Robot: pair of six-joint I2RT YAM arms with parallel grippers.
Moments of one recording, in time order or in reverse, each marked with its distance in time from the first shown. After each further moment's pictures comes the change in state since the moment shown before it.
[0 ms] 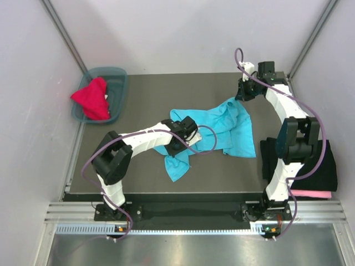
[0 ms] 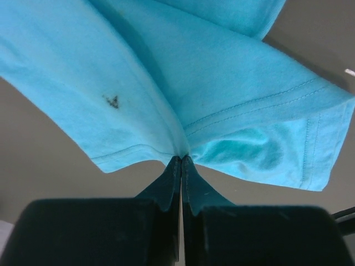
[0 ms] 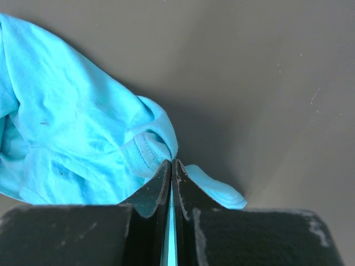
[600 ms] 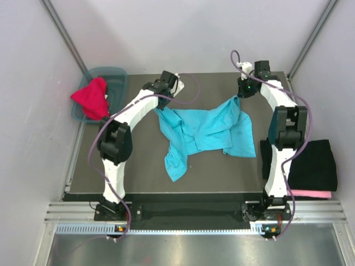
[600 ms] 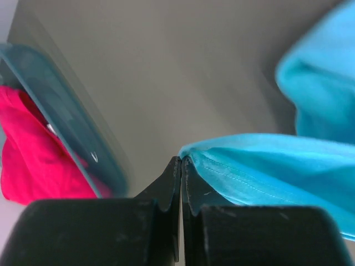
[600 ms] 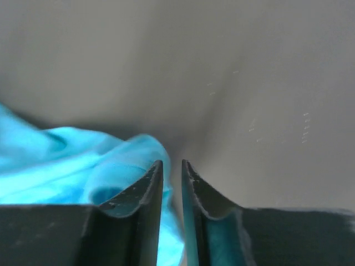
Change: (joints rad) left arm 0.345 0.216 0.519 0.071 -0.206 0.142; right arm -0.024 0.263 0.212 0.032 0.112 -0.058
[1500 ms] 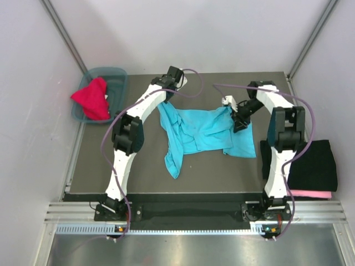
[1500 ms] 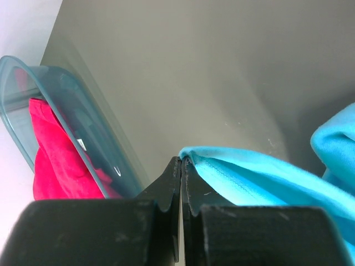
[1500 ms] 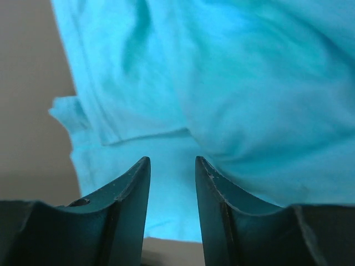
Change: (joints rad) left arm 0.022 0.296 0.369 -0.042 -0.126 0.042; right arm 0.026 -0.024 -0.110 -0.687 -0.282 -0.961
